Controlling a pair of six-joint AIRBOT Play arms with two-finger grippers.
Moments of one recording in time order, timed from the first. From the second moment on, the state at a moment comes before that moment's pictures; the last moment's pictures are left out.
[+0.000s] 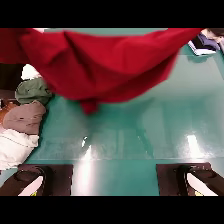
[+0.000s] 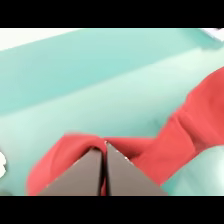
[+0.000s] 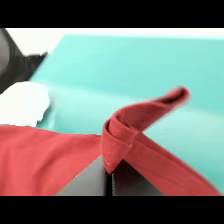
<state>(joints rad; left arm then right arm) -0.16 -0.89 1.82 1.25 -1.22 -1.42 0.04 -0.95 1.65 -1.05 1.08 1.49</state>
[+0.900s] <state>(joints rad) -0.16 -0.95 1.94 1.17 -1.14 -1.42 -0.59 -0.76 1.65 -0.94 1.38 1.60</state>
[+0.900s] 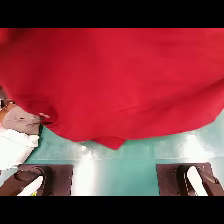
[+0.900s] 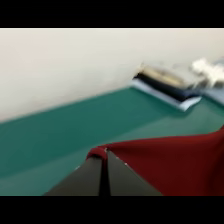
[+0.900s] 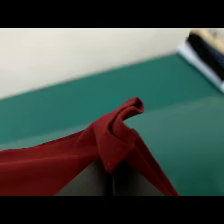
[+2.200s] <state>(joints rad) -0.06 -1.59 1.76 1.30 -1.31 -1.45 -0.02 -1.42 1.65 -1.35 1.17 1.59</state>
